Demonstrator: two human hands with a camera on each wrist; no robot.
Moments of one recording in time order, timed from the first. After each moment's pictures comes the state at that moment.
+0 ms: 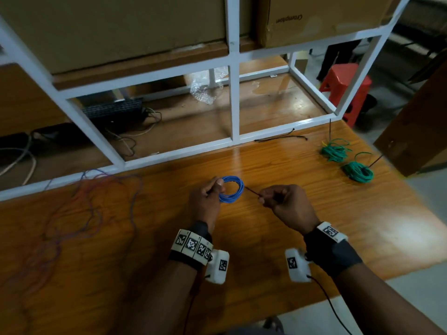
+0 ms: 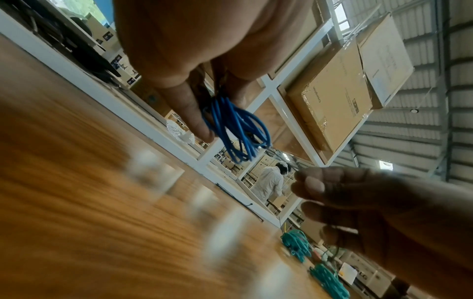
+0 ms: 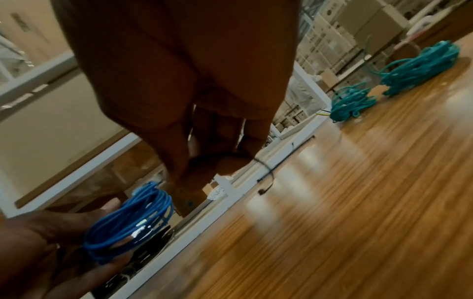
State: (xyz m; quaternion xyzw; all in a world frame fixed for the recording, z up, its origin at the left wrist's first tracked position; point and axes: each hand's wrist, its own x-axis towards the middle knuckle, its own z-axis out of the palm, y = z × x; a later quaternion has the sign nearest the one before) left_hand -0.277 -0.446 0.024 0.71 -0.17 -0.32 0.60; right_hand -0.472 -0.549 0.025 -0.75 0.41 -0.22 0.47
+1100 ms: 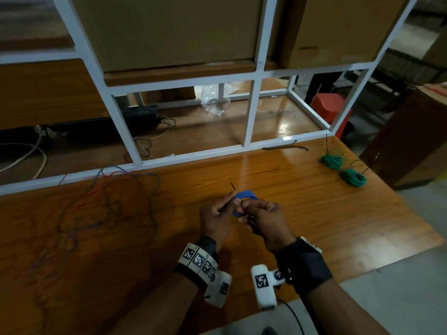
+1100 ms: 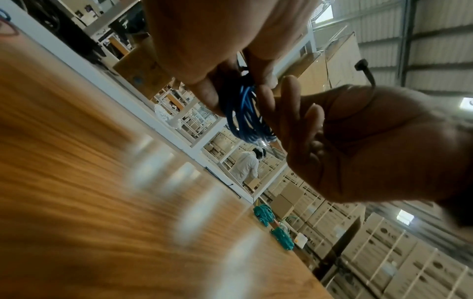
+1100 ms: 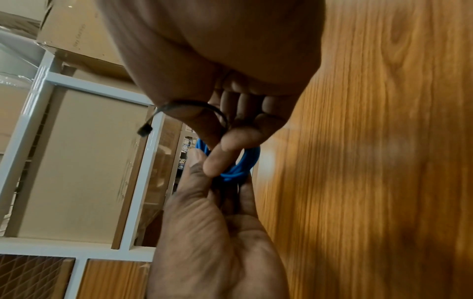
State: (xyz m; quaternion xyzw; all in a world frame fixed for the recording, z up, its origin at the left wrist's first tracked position) left_hand -0.264 -0.353 0.024 0.63 -0.30 -0.30 0.65; right_hand -0.389 -0.406 0.067 -0.46 0.49 -0.26 0.69
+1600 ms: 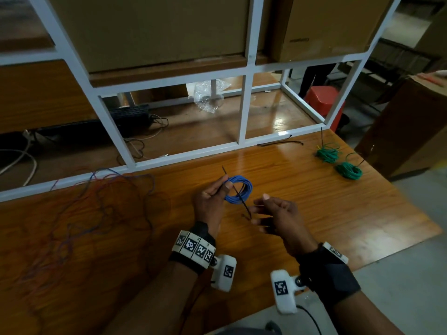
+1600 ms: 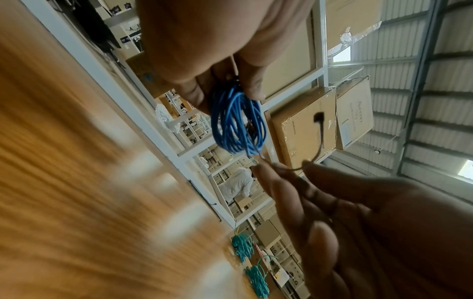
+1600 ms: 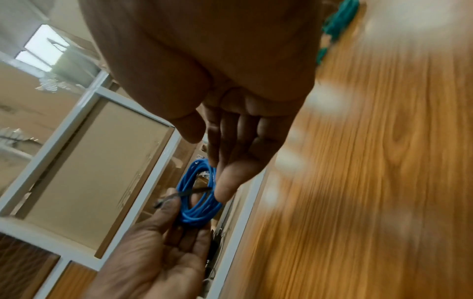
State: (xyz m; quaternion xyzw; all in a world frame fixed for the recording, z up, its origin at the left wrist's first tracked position) left_hand -0.258 -0.379 0.055 0.57 -0.18 -0.37 0.71; right_hand -0.429 -0.413 0.081 -0.48 0.47 -0.28 0.68
